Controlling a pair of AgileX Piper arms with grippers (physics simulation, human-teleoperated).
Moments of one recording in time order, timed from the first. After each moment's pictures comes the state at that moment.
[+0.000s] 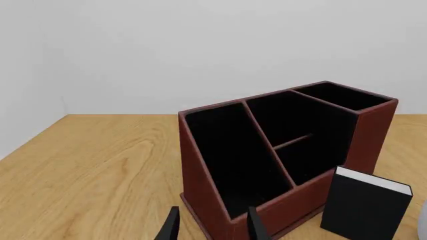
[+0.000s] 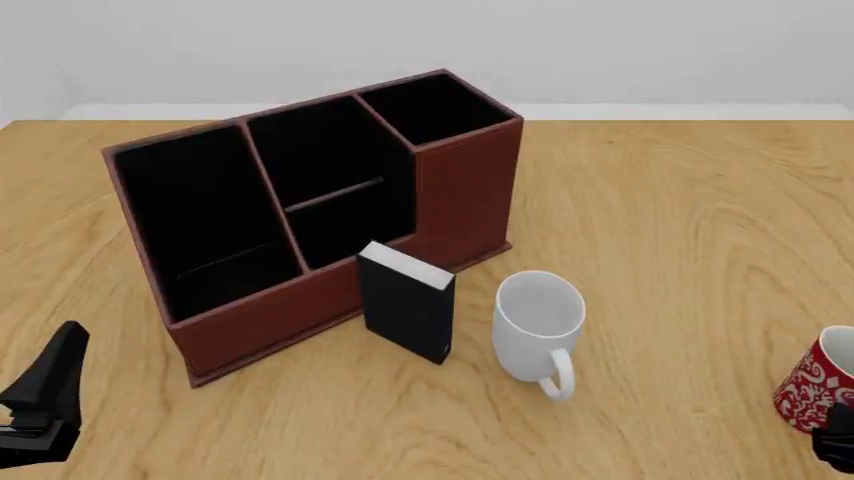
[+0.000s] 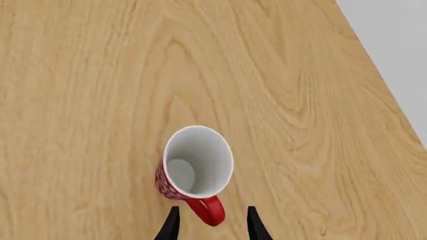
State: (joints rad) left arm 0.00 0.00 0.00 0.00 0.00; right arm -0.62 0.73 -0.07 0.02 -0.44
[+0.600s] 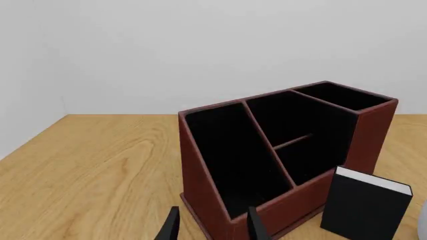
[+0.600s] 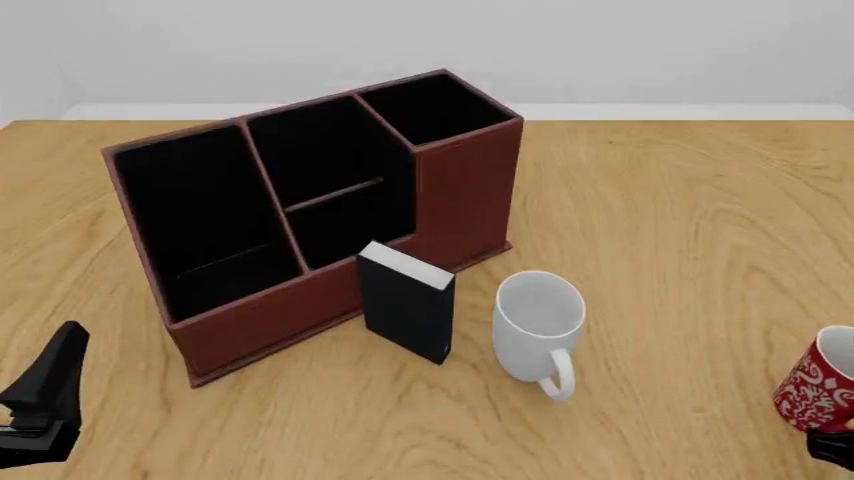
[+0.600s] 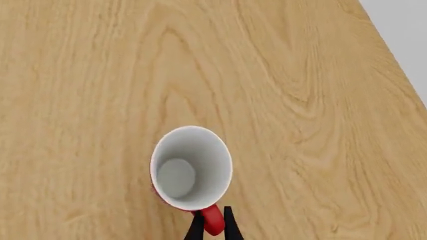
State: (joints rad) left arm 0.00 0.00 0.00 0.00 0.00; right arm -0.63 0.90 -0.05 -0.12 -0.48
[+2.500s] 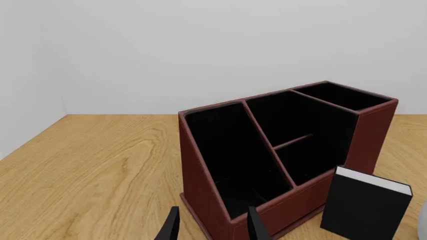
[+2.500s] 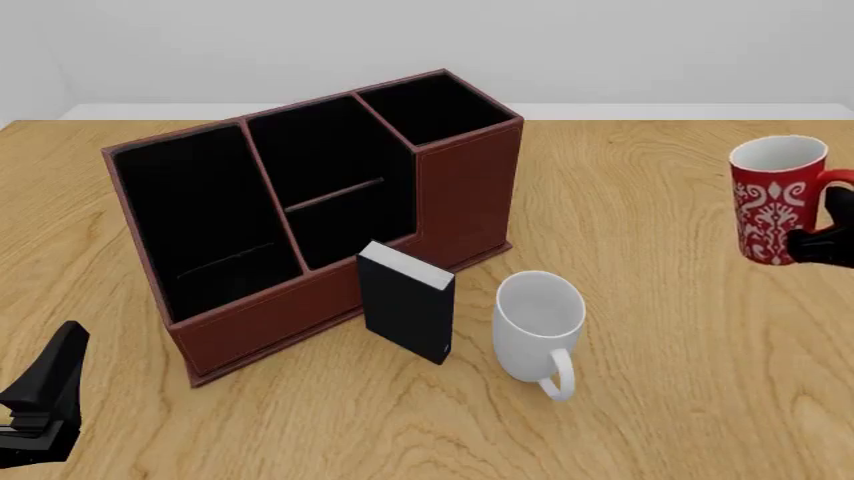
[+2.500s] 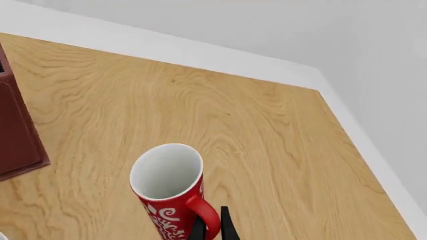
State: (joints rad) left arm 0.00 0.00 0.00 0.00 0.00; right arm -0.23 0.89 -0.53 -0.01 -0.29
